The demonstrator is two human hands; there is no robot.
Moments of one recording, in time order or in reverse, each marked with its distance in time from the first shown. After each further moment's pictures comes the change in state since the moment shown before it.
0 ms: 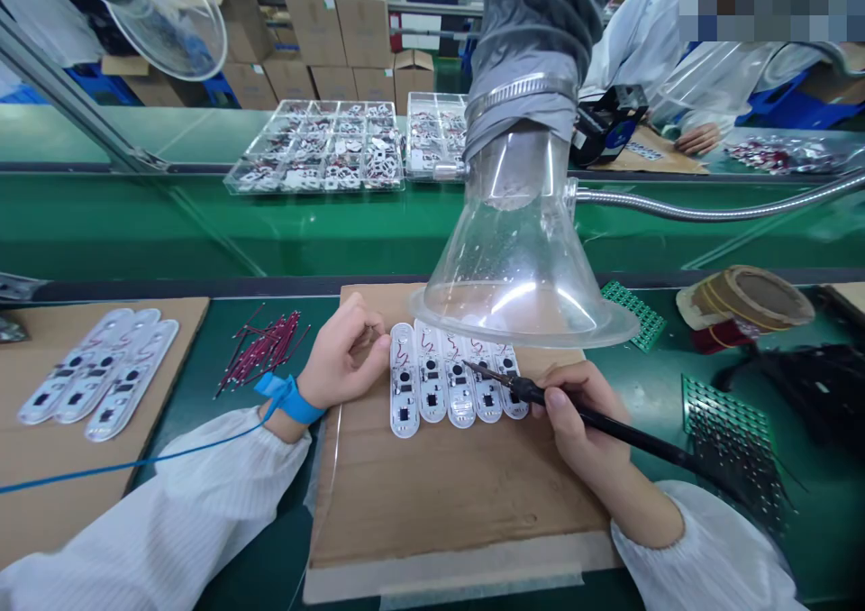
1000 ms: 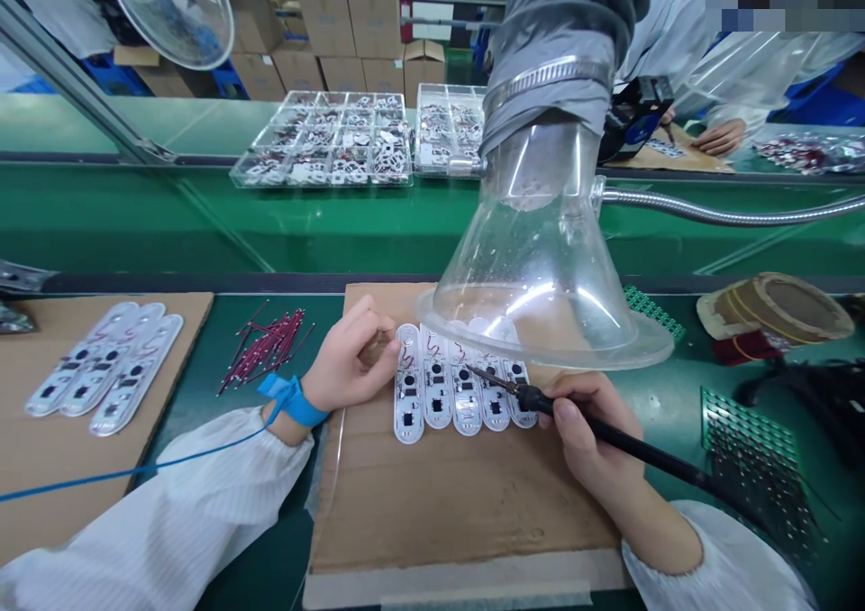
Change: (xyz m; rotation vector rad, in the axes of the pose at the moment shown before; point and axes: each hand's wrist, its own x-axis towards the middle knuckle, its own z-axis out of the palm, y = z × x) left_hand -0.003 -0.002 0.004 -0.041 -0.035 -0.022; right_hand 0.002 -0.007 -0.001 -0.002 -0.039 -0.028
